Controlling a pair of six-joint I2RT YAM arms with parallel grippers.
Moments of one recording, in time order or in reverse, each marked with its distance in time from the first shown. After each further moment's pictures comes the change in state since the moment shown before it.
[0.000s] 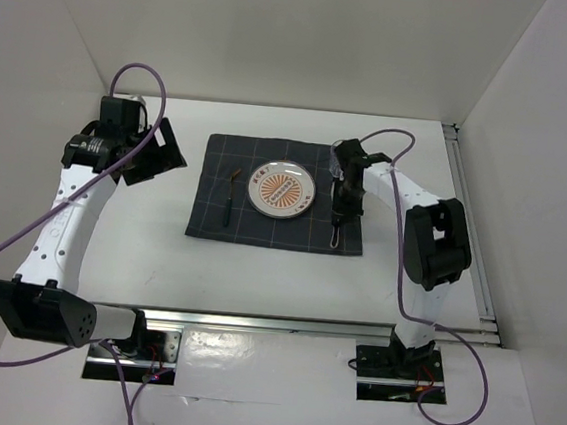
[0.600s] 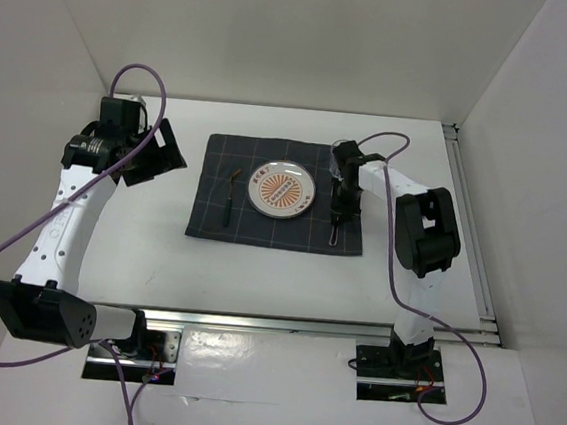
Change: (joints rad) left arm 0.000 -0.009 -0.003 -0.005 0.000 0.000; right arm -0.026 0.131 0.040 0.064 0.011 -0.010
